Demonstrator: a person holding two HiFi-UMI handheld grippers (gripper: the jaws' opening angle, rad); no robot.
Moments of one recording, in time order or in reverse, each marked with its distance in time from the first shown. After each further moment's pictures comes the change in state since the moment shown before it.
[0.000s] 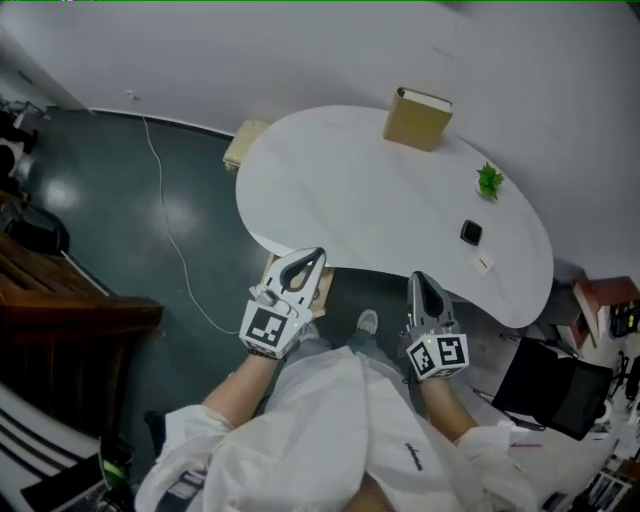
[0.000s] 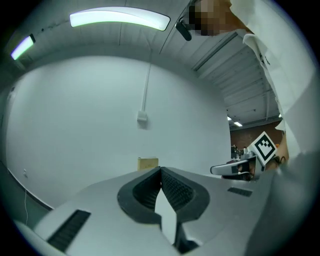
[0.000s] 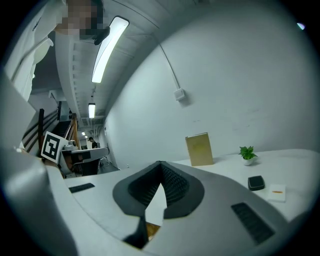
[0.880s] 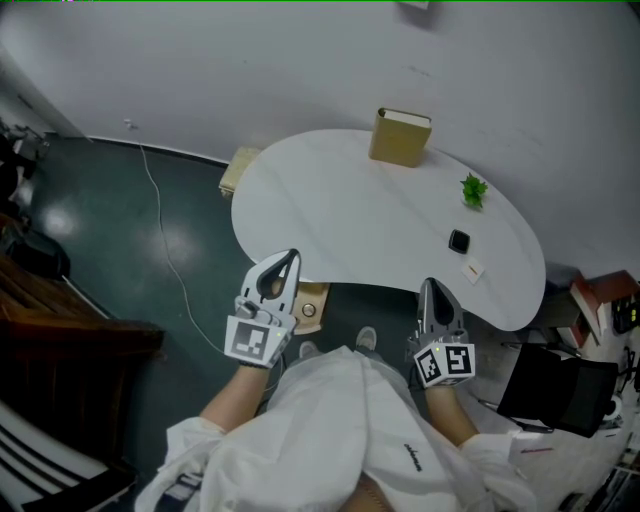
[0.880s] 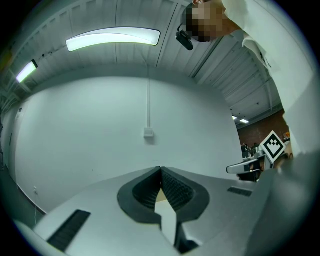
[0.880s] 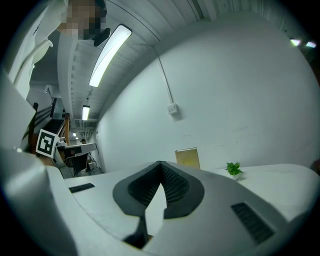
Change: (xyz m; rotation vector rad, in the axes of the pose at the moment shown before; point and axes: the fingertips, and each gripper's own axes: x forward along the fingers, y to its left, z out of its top) left arm -0.020 0.012 0.067 0.095 -0.120 0.110; right arm -0.035 -0.021 0.047 -0.050 -0.115 -0.091
